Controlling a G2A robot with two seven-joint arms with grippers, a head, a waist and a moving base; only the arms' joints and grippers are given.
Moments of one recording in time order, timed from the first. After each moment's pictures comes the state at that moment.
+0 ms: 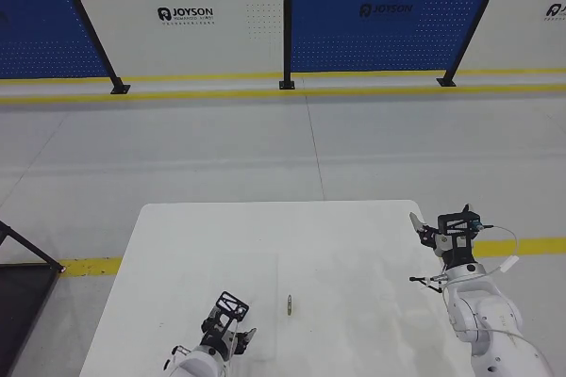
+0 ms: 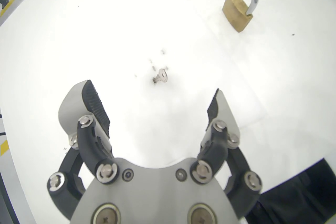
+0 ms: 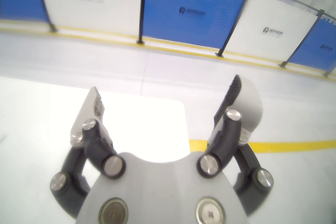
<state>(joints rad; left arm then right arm) 2.03 -1.18 -1.19 -1.99 1.63 0.07 -0.58 -1.73 -1.15 1.60 -1.80 -1.33 0.00 0.00</state>
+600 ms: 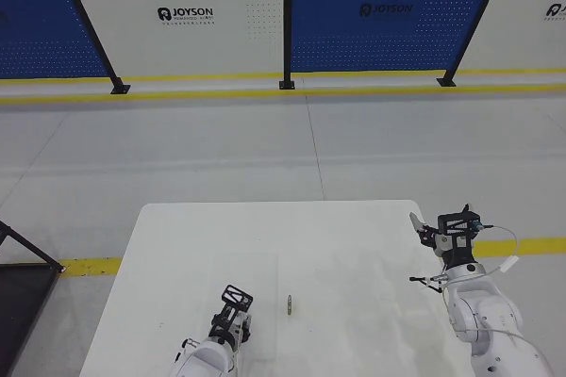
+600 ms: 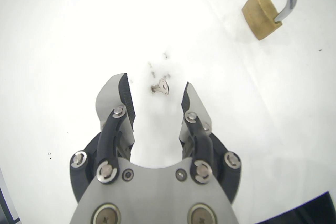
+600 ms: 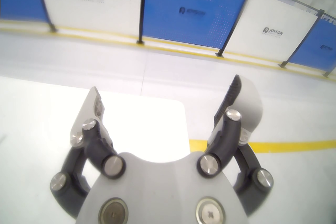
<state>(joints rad) 1.92 -1.21 -1.13 -1.88 1.61 0.15 -0.61 -1.73 -1.15 1.60 -1.80 -1.33 0.00 0.00</state>
